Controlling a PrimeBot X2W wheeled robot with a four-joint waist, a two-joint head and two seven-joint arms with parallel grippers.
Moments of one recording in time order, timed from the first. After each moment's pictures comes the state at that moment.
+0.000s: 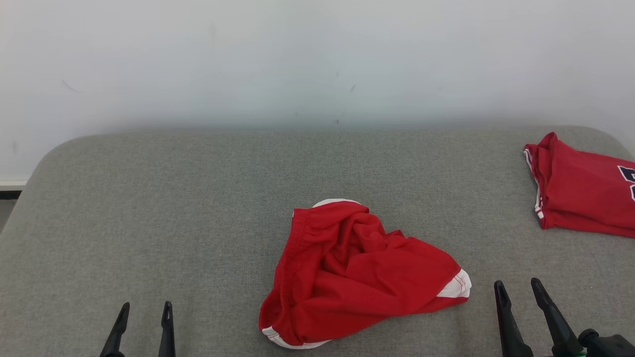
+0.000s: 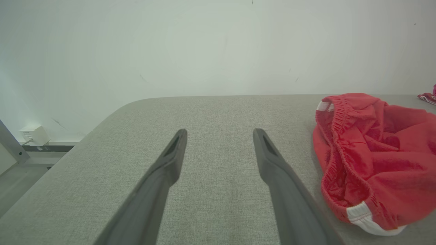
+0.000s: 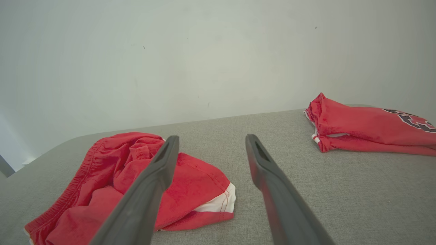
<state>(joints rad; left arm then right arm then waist) 0.06 0.24 -0.13 0.15 -0.26 0.04 -0.26 0.12 -0.19 0.08 0.07 0.36 0.13 -0.26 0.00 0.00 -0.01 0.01</state>
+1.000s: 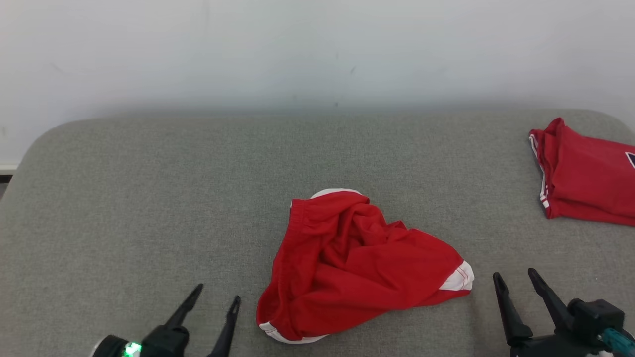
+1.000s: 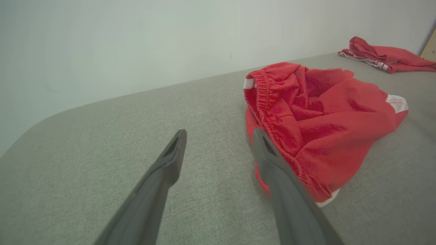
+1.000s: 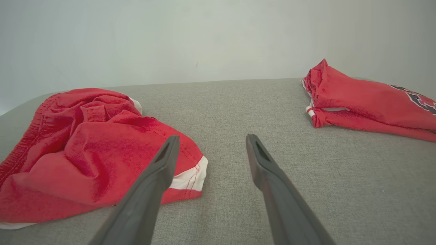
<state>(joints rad) -0.06 0.30 -0.32 0.17 -0.22 -0.10 -0.18 -0.02 -0.30 0.14 0.27 0.39 0.13 -0.20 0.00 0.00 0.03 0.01</state>
